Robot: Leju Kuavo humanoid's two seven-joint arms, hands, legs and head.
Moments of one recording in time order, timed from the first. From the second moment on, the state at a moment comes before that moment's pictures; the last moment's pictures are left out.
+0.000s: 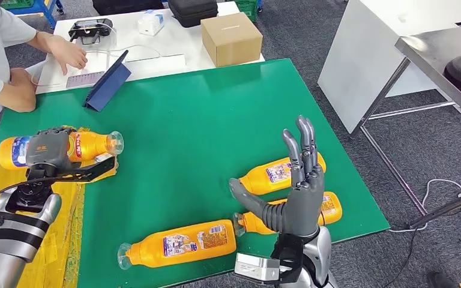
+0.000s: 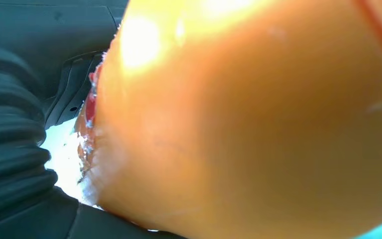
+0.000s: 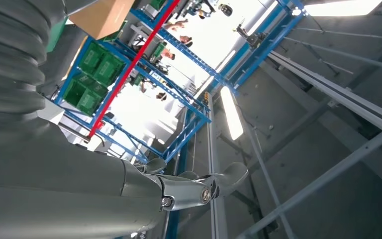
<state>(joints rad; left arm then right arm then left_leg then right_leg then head) -0.47 0.34 -0.24 -1.12 -1.52 0.03 0.22 -0.05 0.09 0.56 -1.85 0.85 -0.68 -0.27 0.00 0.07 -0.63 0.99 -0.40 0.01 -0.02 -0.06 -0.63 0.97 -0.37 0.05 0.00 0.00</state>
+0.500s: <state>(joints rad) -0.49 0.34 -0.24 -0.95 -1.44 0.01 0.22 -0.07 0.09 0.57 -1.82 0.85 -0.65 -0.24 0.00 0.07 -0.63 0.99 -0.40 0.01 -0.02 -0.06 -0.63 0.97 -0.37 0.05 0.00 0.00</state>
